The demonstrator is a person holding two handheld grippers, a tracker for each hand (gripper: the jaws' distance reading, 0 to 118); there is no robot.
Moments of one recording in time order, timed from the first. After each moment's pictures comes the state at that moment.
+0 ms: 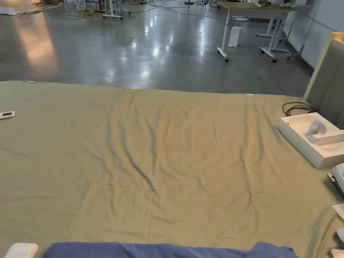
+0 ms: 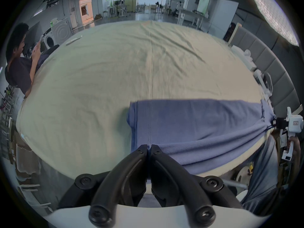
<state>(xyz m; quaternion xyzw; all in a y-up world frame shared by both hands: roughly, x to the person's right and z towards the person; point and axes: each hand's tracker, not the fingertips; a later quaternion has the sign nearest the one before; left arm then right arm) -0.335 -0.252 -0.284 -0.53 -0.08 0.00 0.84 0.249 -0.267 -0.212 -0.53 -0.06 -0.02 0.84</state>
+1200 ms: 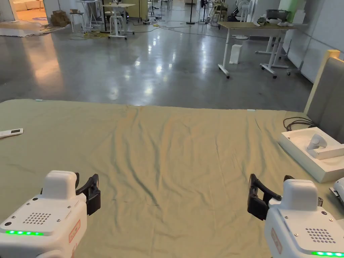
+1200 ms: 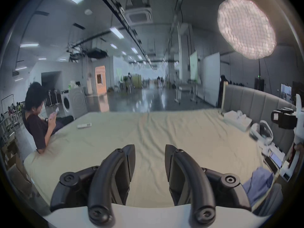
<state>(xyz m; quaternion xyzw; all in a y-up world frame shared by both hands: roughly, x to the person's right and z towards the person) -0.242 -0.112 -0.316 -0.12 -0.04 0.00 0.99 0.135 -0.123 -0.282 -0.06 -0.07 0.01 1.00</state>
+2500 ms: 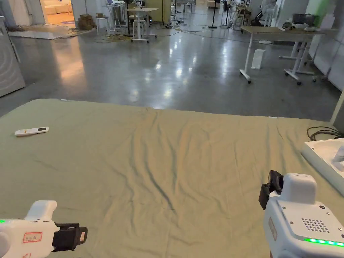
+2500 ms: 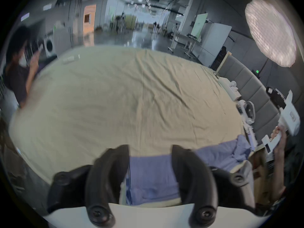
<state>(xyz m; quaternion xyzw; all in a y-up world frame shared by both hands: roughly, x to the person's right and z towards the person) -0.364 -0.175 -0.331 -0.45 -0.13 0.11 0.87 0.119 -0.121 -0.320 -0.09 -0.06 0.00 0.99</state>
